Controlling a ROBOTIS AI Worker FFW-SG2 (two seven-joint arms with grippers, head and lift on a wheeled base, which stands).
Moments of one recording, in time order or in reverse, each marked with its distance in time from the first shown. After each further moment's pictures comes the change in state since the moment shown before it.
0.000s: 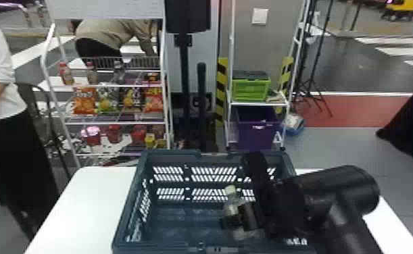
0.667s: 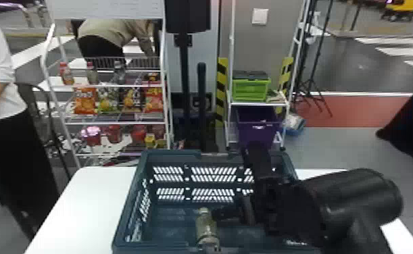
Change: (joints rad) left arm -0.006 -0.001 0.000 0.015 0.006 -0.002 -0.003; right arm 0.093 0.000 0.013 -0.252 0.026 -0.009 0.001
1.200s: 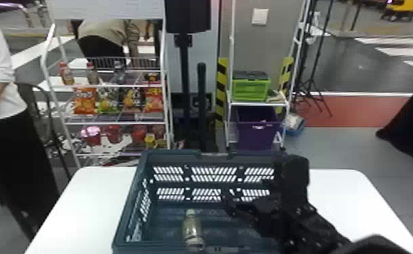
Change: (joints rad) left arm -0.004 0.001 -0.014 -0.013 -0.003 0.014 0.002; right arm 0.380 -0.094 -0.015 -0.268 0.075 -0.606 -0.005
